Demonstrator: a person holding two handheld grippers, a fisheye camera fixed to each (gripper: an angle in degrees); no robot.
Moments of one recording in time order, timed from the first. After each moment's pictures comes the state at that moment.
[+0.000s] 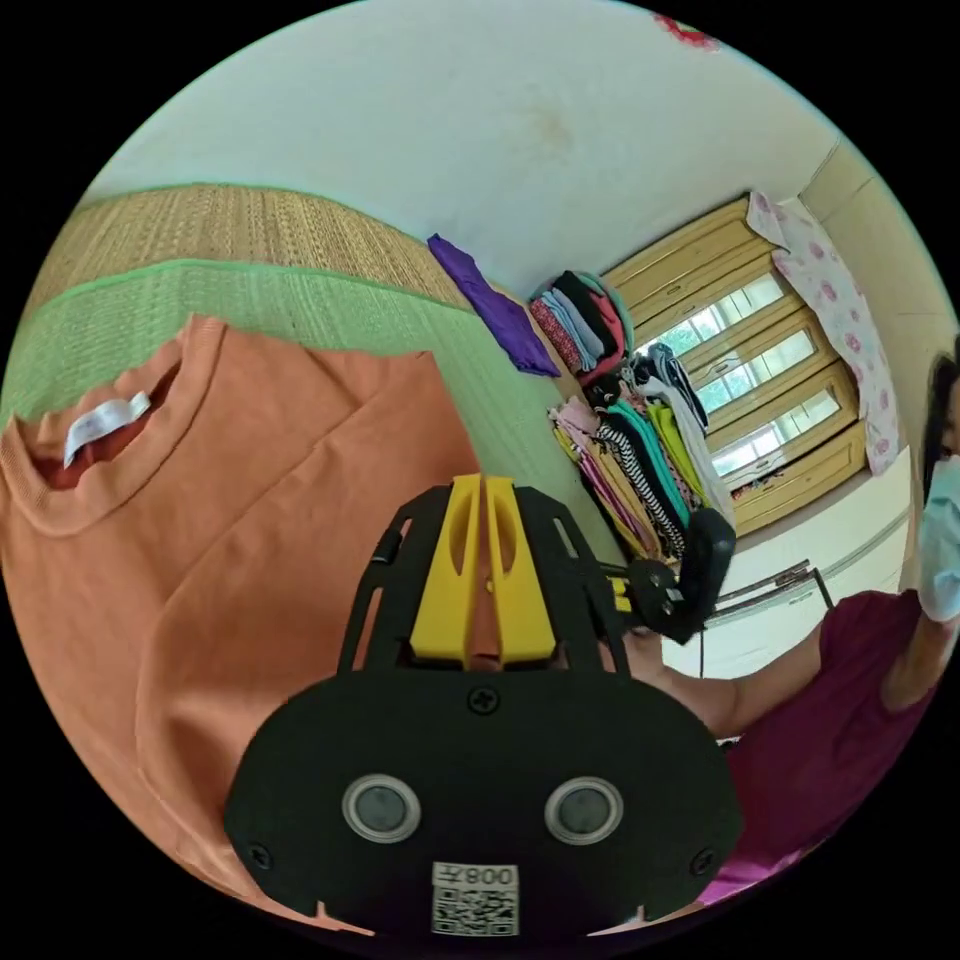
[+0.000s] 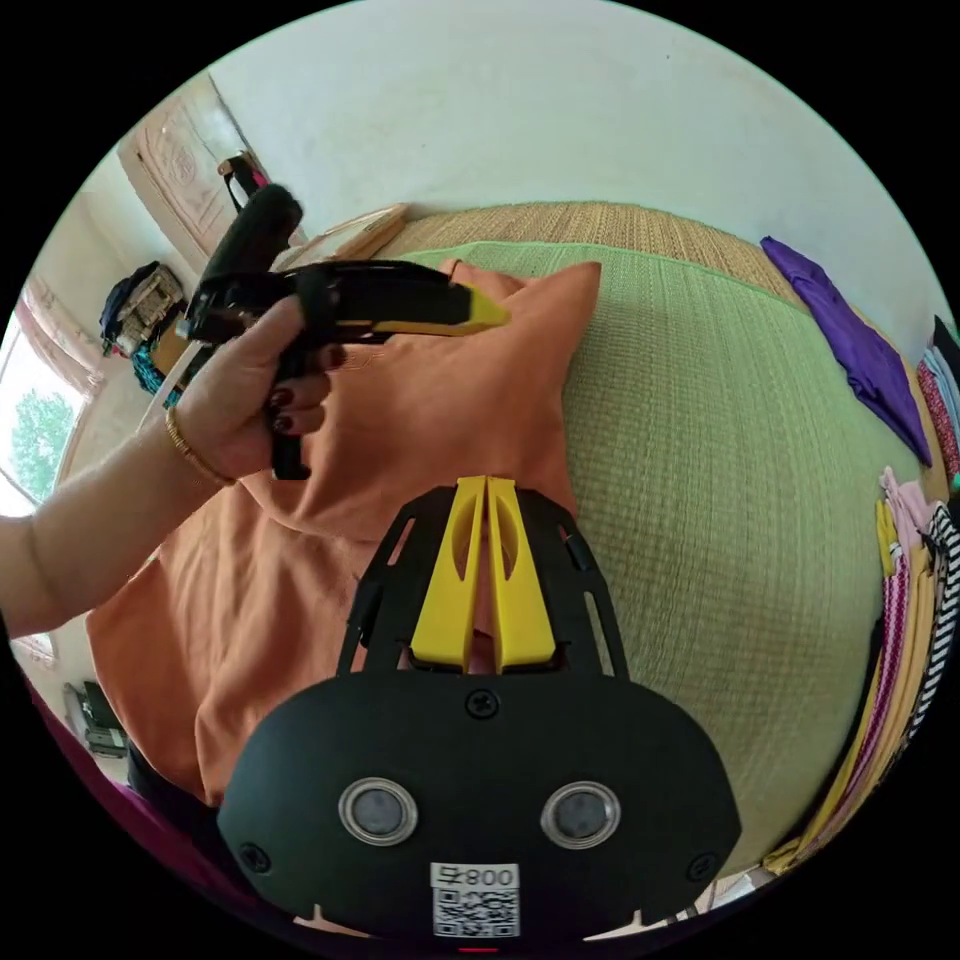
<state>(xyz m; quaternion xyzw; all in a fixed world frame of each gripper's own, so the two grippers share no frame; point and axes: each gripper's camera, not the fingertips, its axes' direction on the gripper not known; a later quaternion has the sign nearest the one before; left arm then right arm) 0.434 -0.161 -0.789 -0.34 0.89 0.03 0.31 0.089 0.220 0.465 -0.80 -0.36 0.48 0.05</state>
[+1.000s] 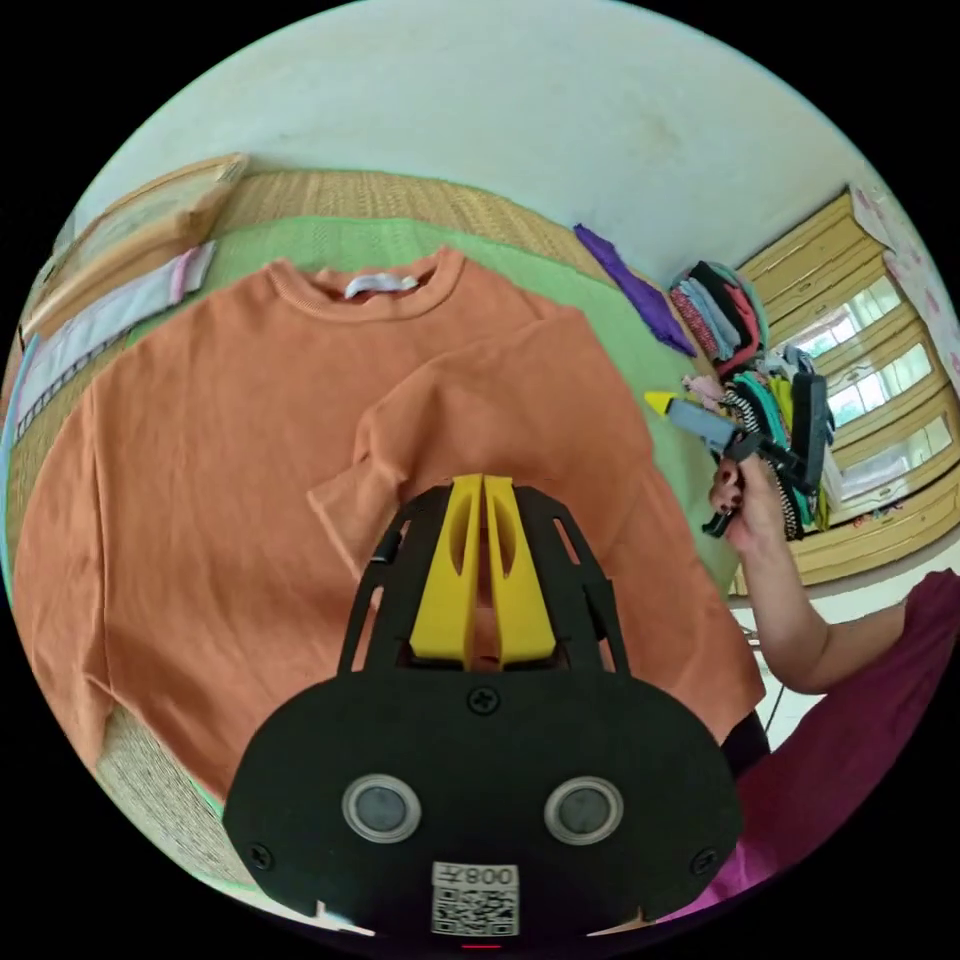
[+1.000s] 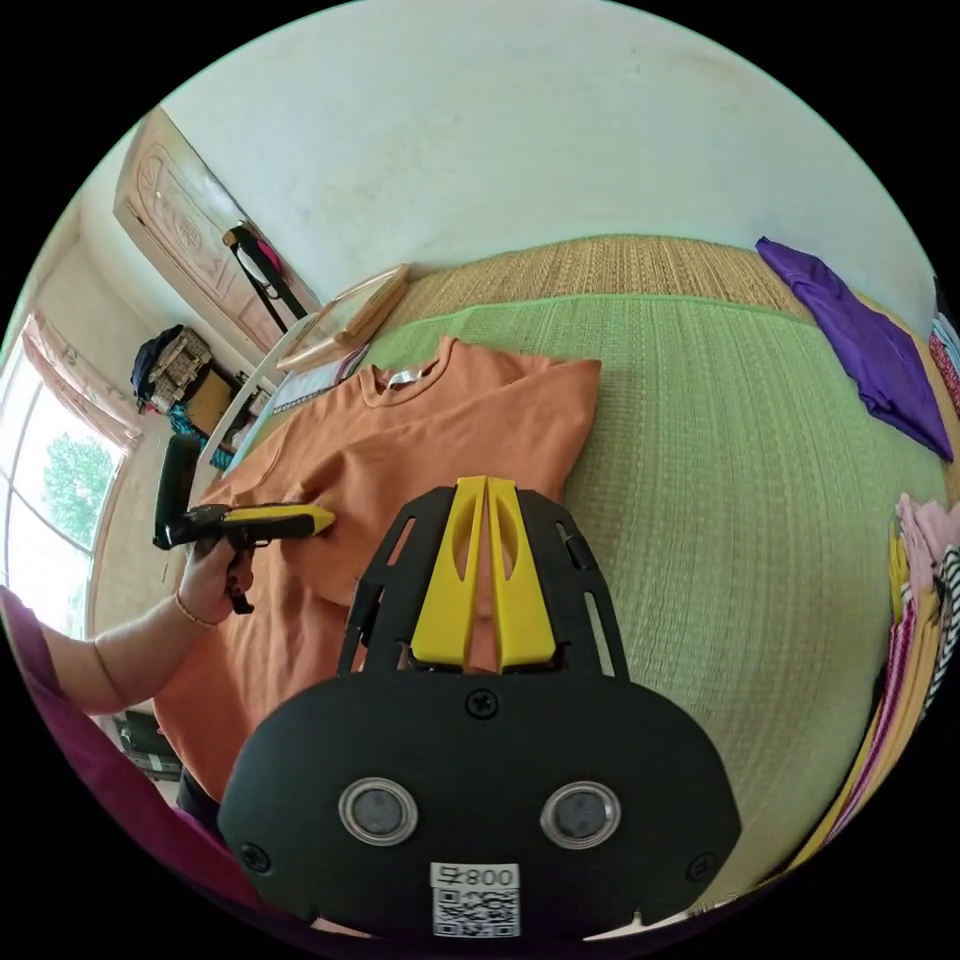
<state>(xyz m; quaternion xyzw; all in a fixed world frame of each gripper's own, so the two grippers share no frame) 0.229 -0.039 -0.618 -0.41 0.77 0.10 0.48 0.088 0.290 0.498 -0.78 -0.31 0.55 0.04</state>
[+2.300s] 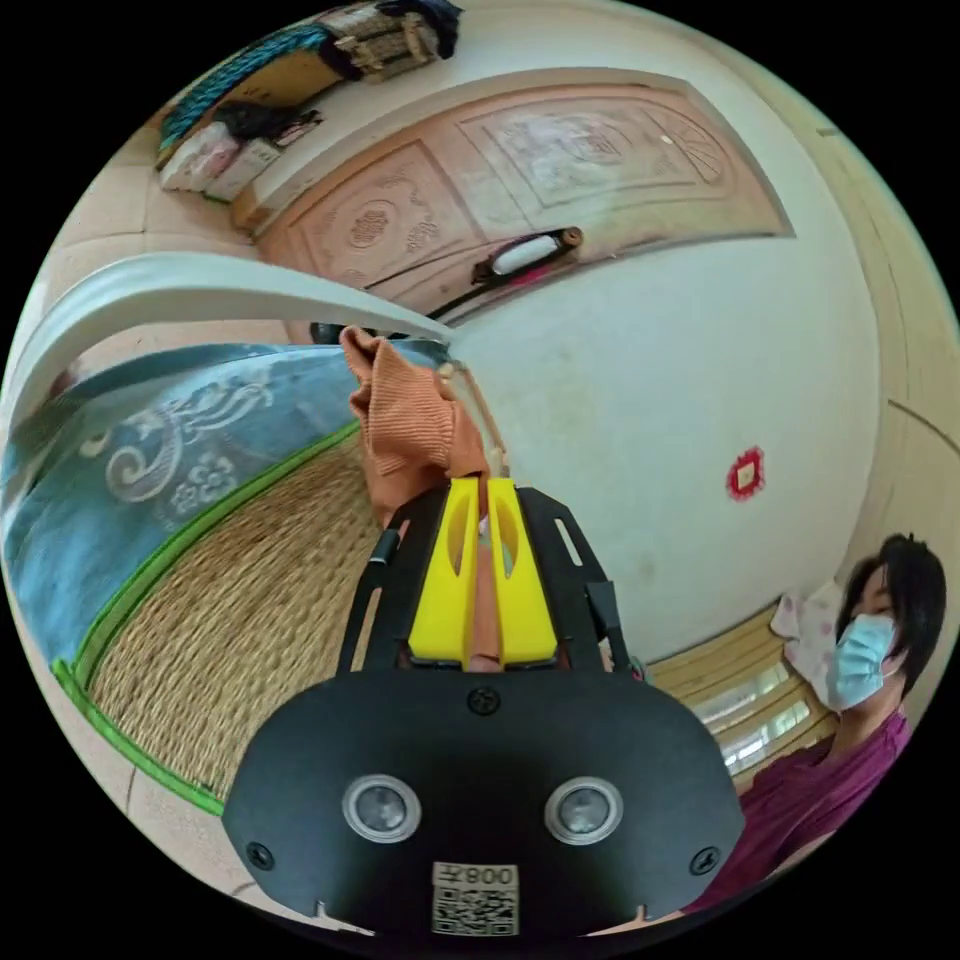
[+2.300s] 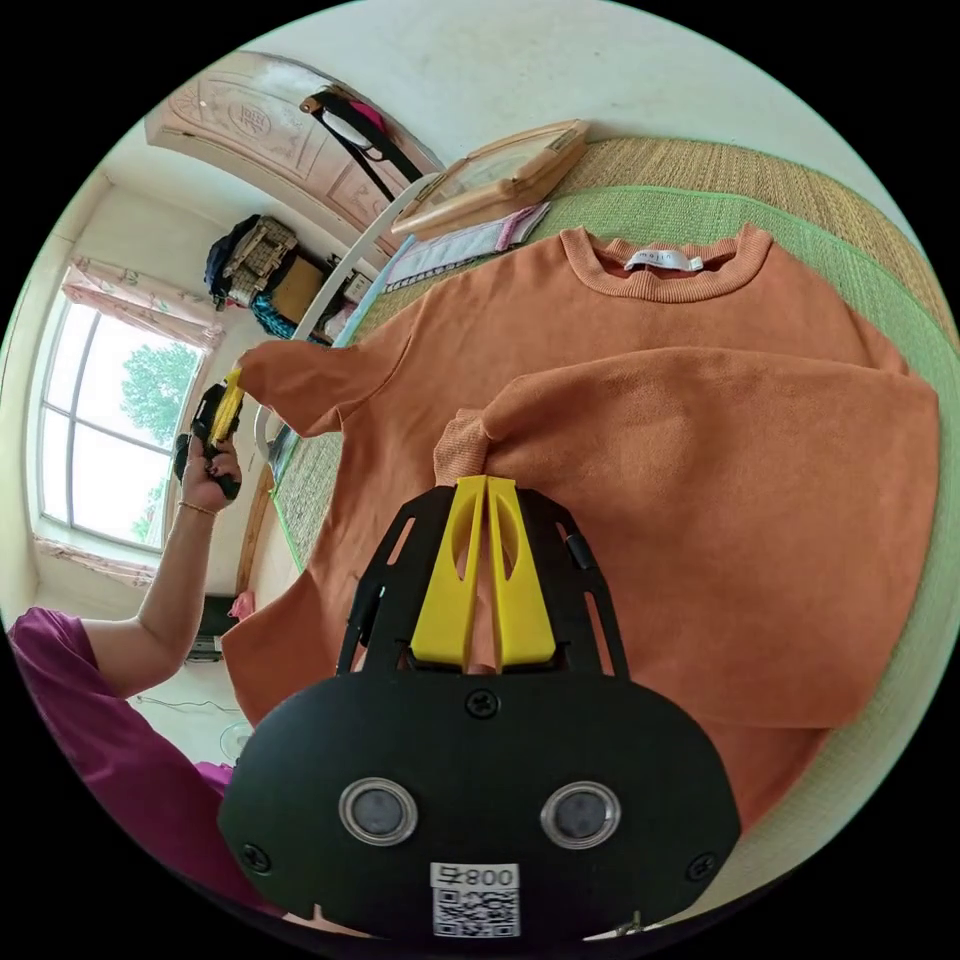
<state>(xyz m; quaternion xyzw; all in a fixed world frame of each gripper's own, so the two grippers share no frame) -0.228 0.099 -0.222 -0.37 0.61 -0.47 0.52 -0.075 0.226 0.524 -0.66 -0.47 0.58 -0.10</state>
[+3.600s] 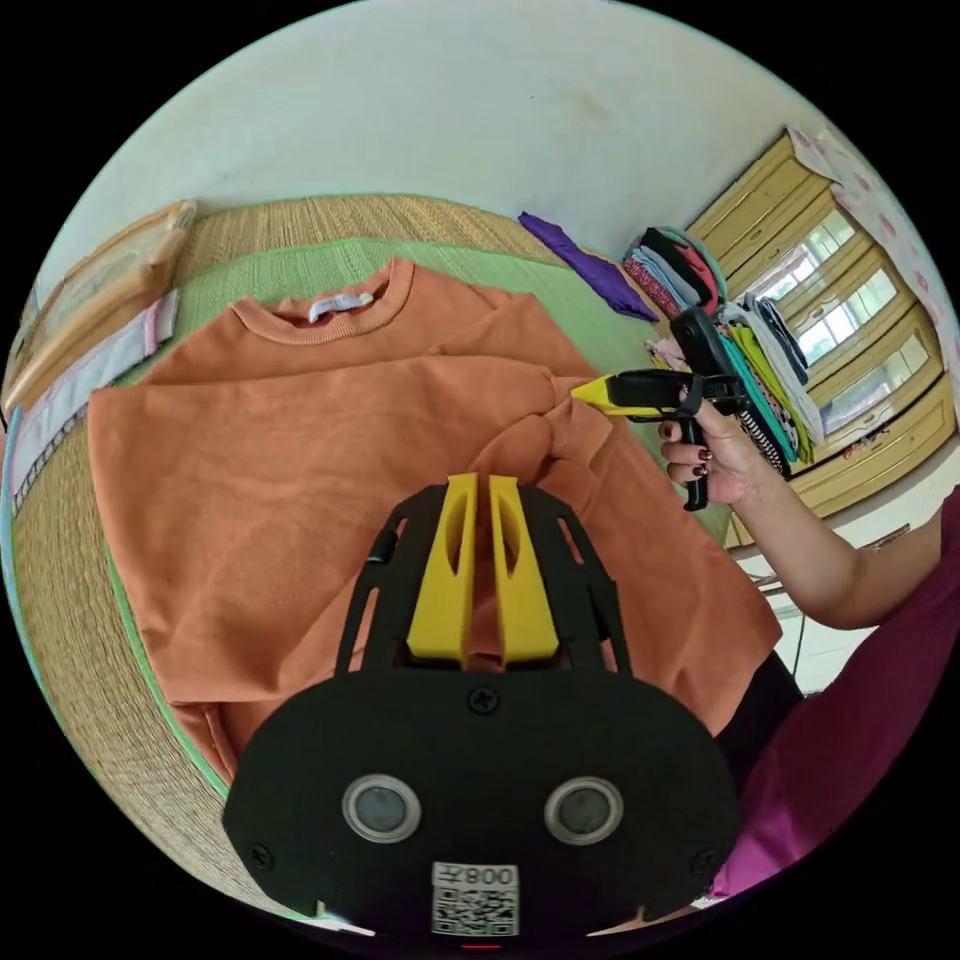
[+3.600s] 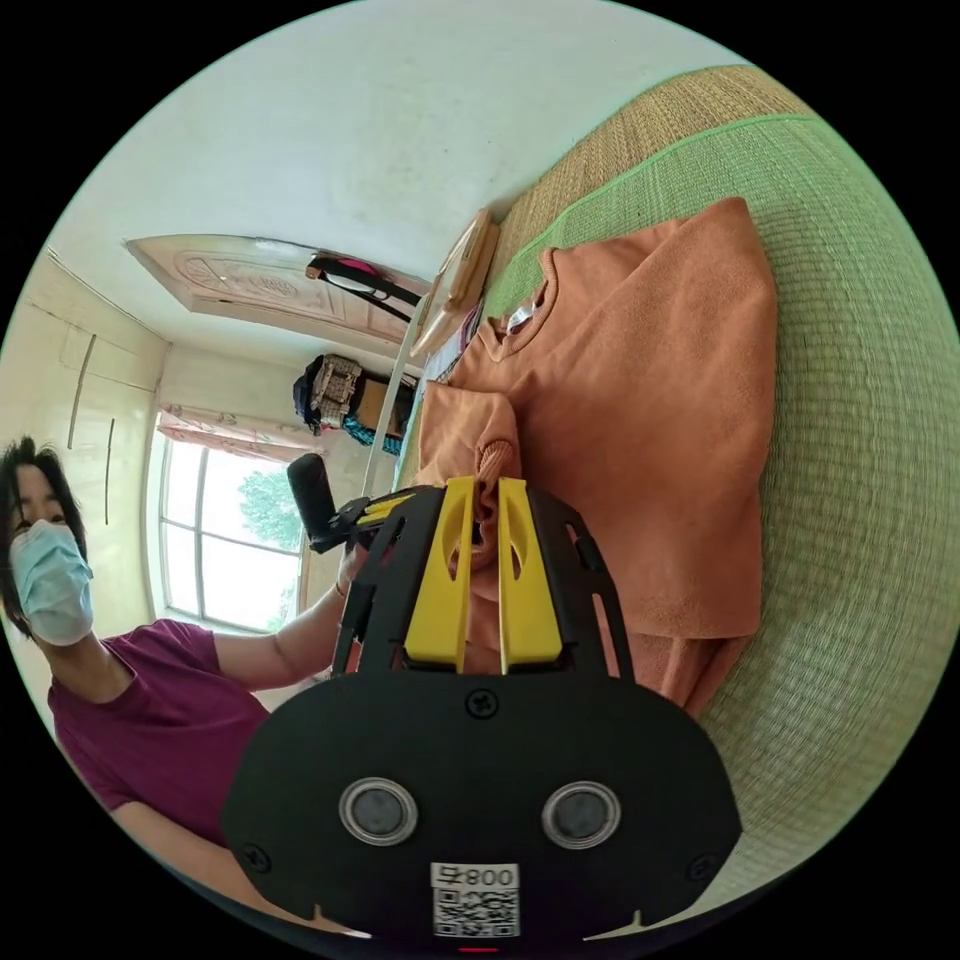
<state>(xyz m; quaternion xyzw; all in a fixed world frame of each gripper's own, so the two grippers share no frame) 0.168 -0.192 -0.691 -0.34 0.81 0.13 0.46 0.036 0.312 0.315 -0.59 -0.29 0.73 -0.18</state>
